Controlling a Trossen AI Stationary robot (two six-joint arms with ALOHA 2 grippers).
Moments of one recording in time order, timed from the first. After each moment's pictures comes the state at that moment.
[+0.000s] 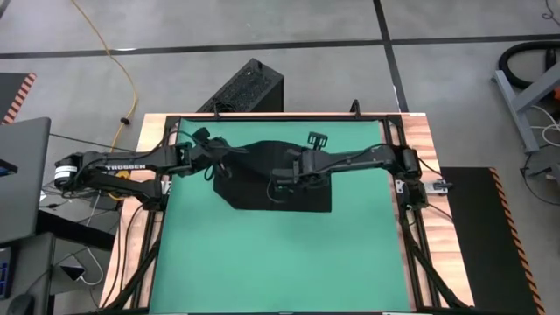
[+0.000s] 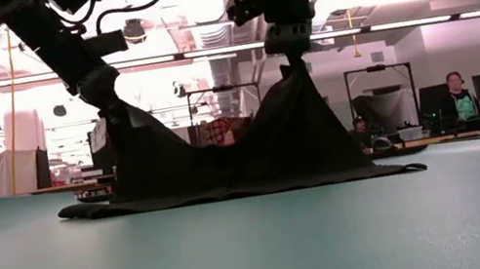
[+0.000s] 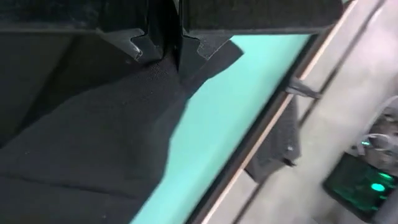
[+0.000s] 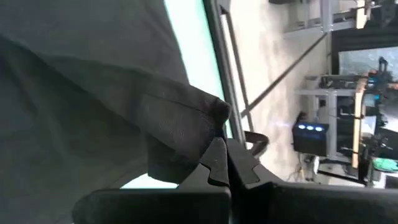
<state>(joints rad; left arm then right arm) 0.24 1.08 0.72 -0.43 -0.53 -0.01 0.03 1.98 1.83 -1.47 0.87 0.35</state>
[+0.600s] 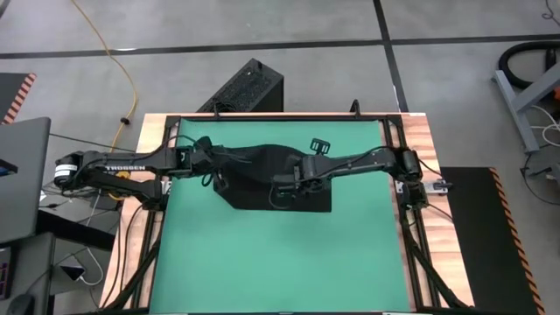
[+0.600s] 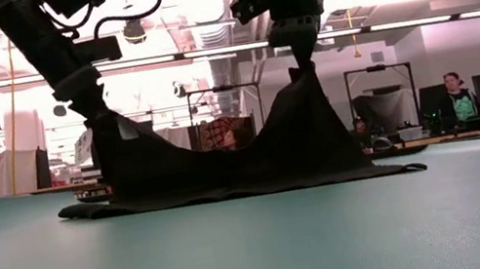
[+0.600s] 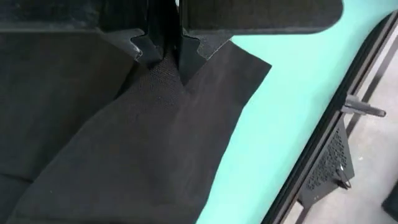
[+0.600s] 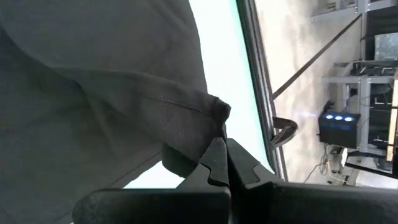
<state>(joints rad) 0.20 1.08 0.72 -0.55 -0.40 -0.08 0.06 1.98 1.83 -1.53 0.76 0.45</state>
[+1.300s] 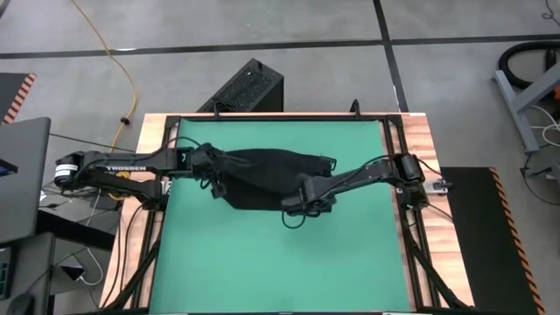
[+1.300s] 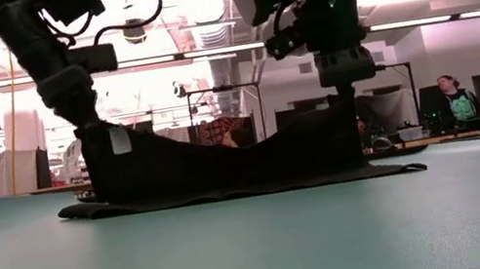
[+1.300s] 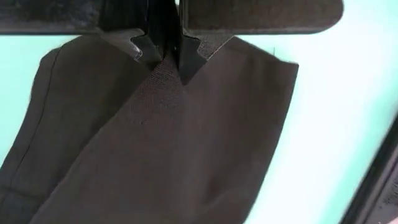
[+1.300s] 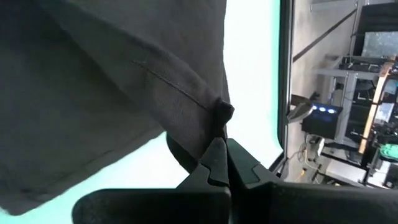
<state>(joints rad) 0.20 1.08 0.70 -0.59 -0.24 -0.12 0.15 1.98 1.58 -1.49 0.73 0.54</state>
